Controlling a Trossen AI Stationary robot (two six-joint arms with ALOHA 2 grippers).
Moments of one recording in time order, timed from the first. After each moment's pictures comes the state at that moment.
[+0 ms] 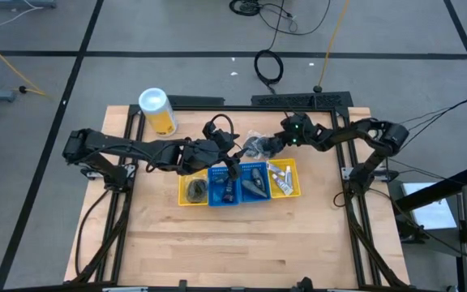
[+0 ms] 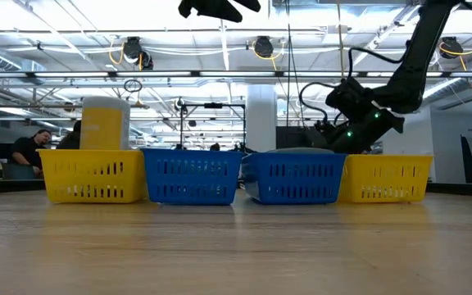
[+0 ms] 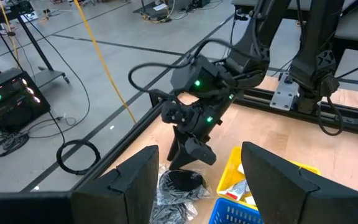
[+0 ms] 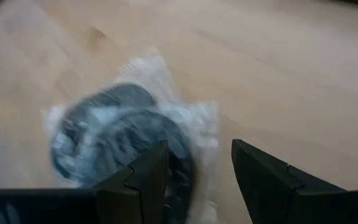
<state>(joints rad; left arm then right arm) -0.09 1.56 1.38 -0.21 -0.62 -0.14 -0.69 1.66 0.52 0.49 -0.19 0.33</state>
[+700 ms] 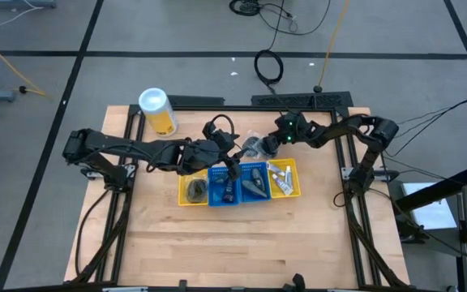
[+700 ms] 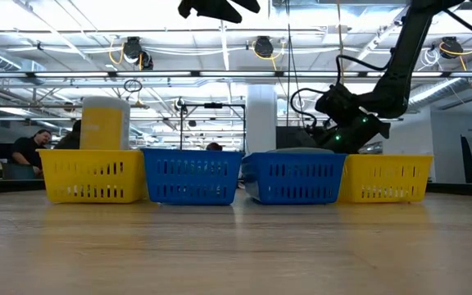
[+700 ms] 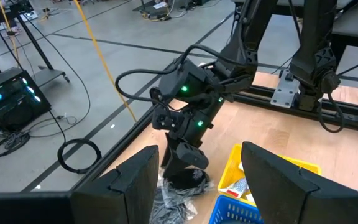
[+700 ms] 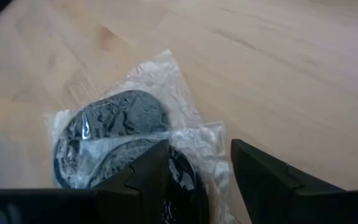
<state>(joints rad) -0.09 1.56 1.38 -0.22 -0.62 -0.14 -0.69 1.77 0.61 0.50 -0.27 0.34</state>
